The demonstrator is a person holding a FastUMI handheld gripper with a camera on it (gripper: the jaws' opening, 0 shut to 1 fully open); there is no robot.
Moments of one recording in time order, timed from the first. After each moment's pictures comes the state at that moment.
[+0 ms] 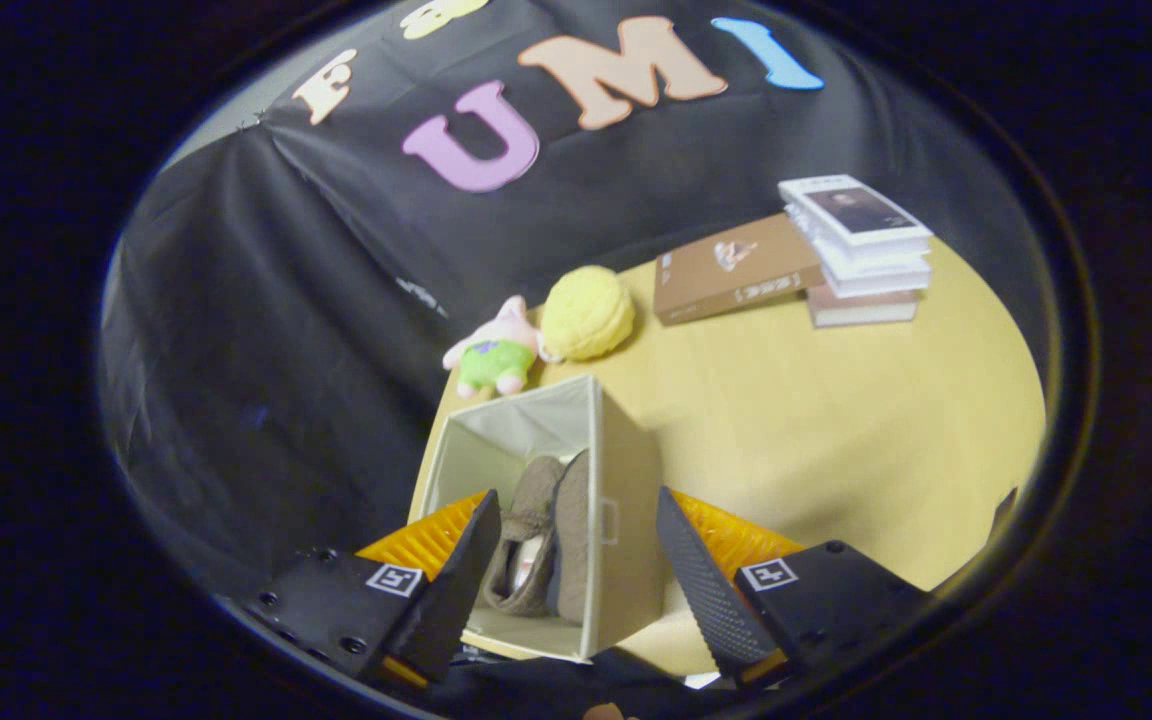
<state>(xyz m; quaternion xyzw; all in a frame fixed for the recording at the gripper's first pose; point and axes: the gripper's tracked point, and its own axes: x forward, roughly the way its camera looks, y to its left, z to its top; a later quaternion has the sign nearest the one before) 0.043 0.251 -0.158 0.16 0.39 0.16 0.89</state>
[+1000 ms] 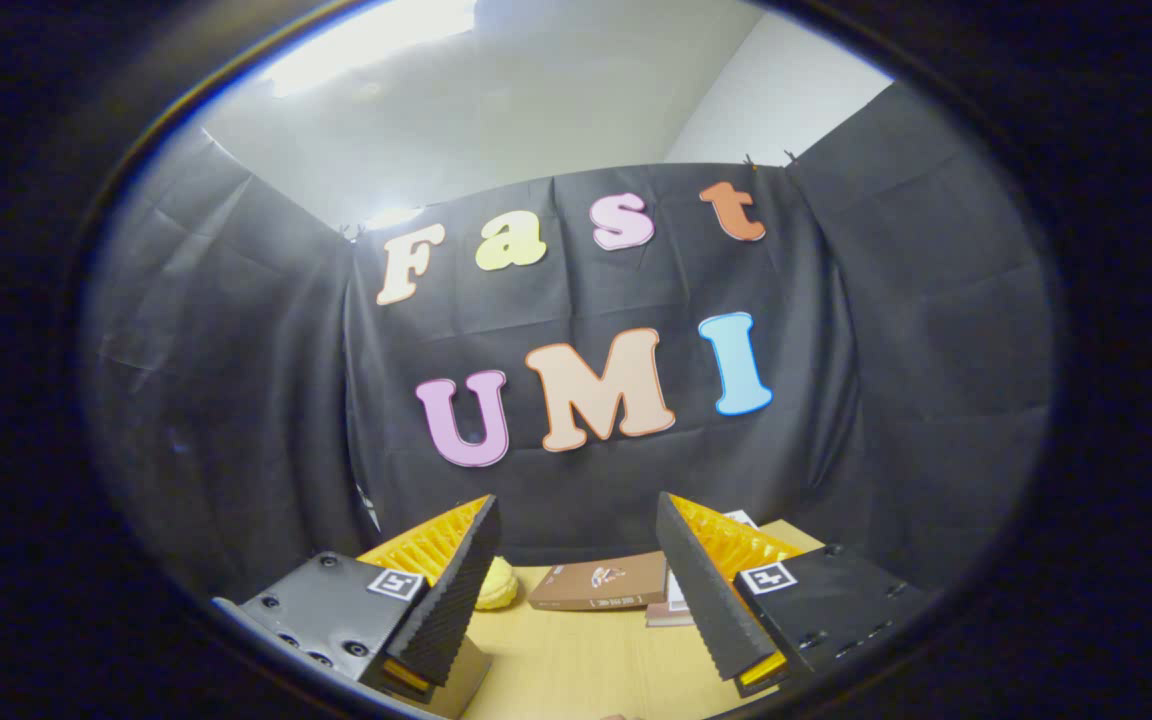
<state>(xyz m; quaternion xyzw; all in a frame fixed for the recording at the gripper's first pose) 0.070 0.076 0.052 0.07 -0.06 0.11 0.99</state>
